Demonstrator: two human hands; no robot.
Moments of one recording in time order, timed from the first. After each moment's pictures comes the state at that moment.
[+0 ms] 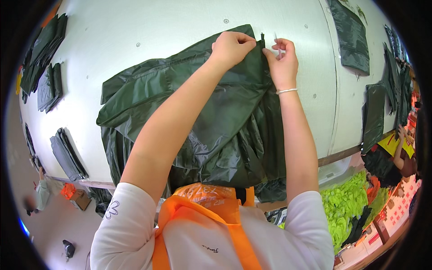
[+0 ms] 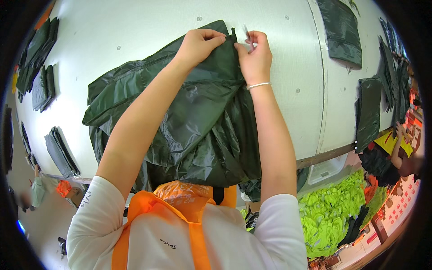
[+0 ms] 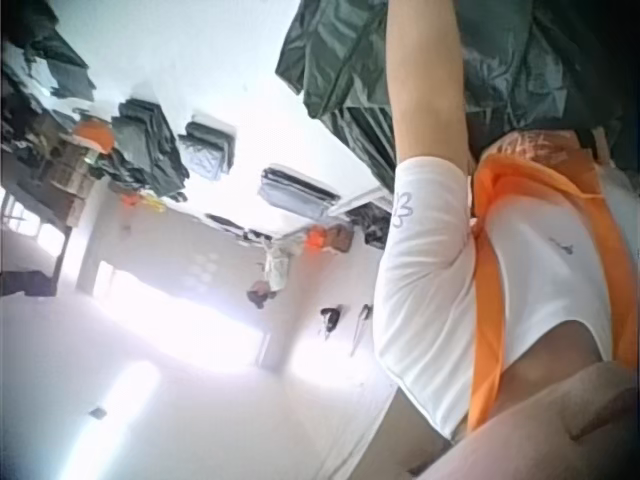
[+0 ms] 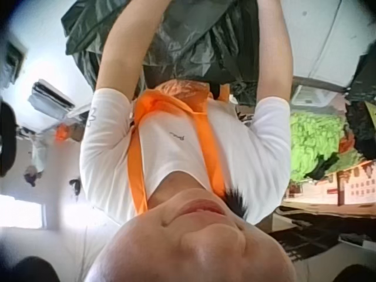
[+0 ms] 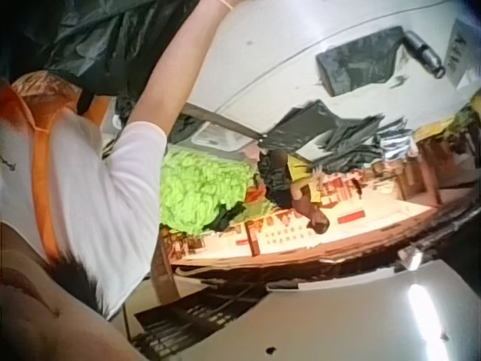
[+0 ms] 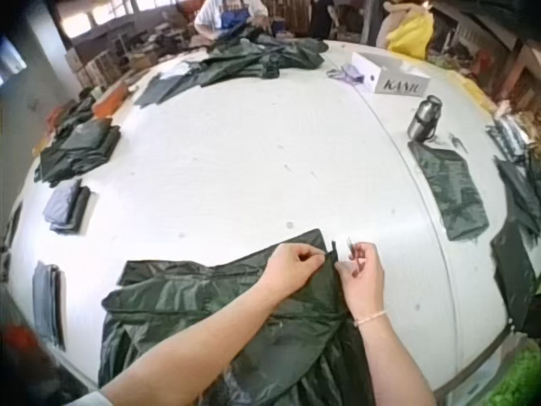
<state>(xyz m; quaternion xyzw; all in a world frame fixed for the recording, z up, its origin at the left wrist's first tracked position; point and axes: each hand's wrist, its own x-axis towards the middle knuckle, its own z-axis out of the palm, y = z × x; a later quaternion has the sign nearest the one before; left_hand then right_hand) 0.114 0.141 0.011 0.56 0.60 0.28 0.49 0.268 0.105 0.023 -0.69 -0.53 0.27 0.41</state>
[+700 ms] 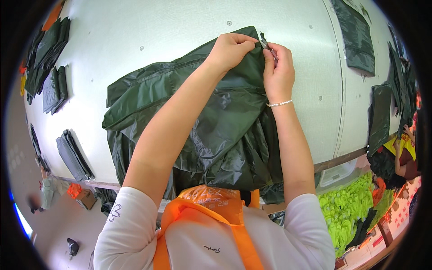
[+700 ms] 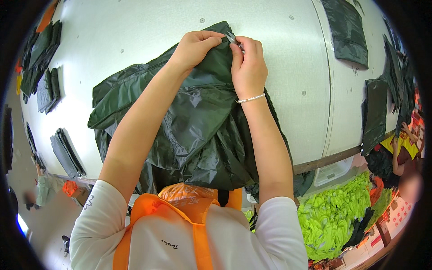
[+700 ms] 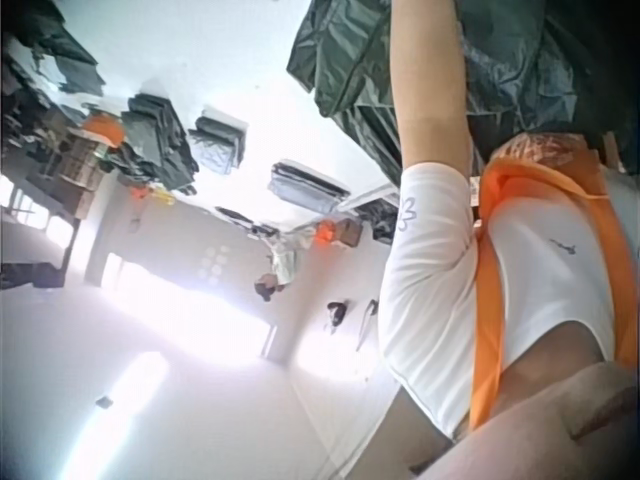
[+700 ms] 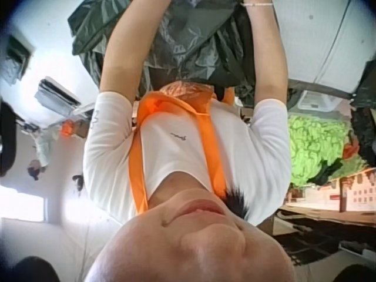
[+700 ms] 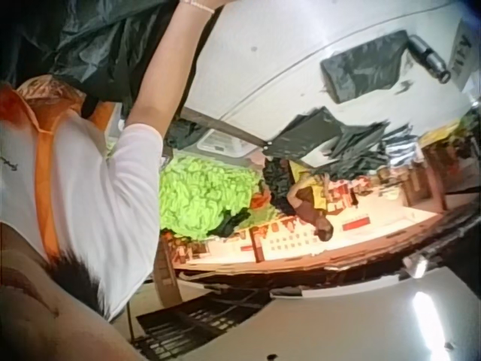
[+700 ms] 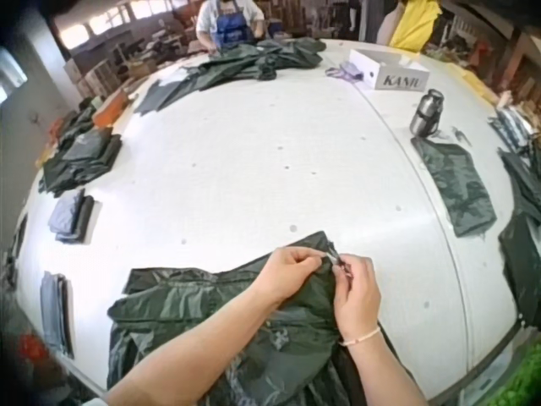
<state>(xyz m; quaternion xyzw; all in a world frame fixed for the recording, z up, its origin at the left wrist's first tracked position) 0.104 0.140 0.043 0.45 0.54 0.30 0.64 0.241 0.088 0.026 -0.65 -0.60 0.16 0.44</state>
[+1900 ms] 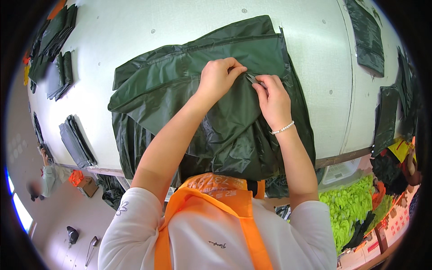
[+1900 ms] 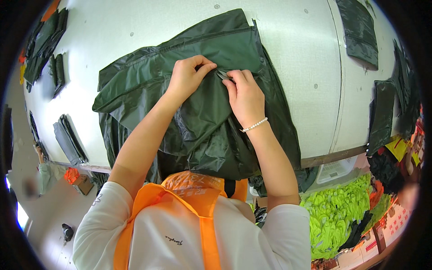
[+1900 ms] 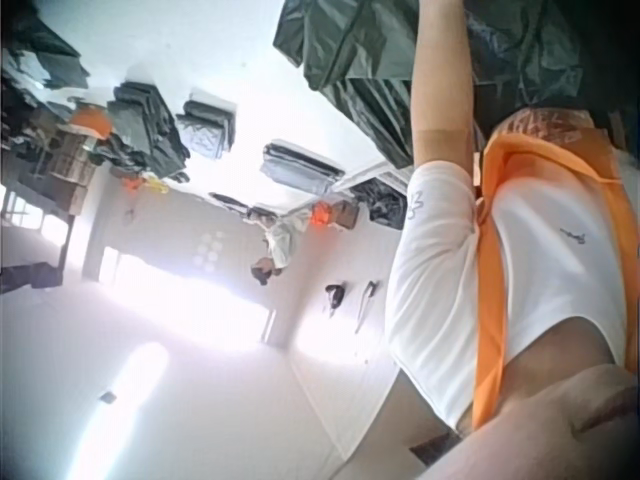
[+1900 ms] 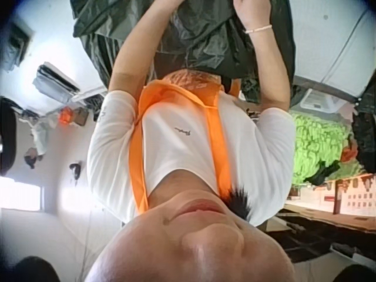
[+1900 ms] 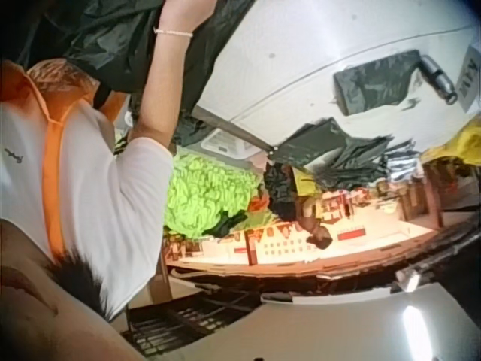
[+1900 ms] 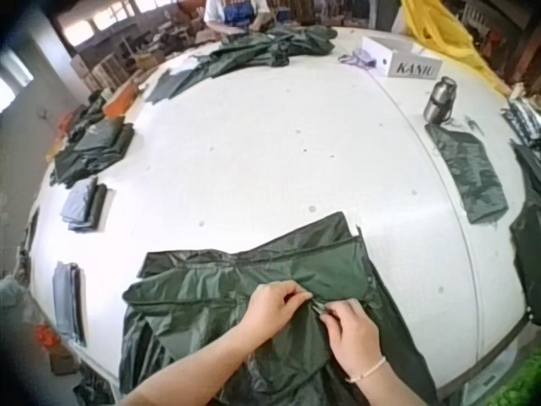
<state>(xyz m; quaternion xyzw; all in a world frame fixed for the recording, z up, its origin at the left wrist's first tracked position) 0.056 0.048 0.024 0.63 0.61 0.27 0.41 0.224 0.000 0.035 -0.63 -0.66 0.31 0.28</state>
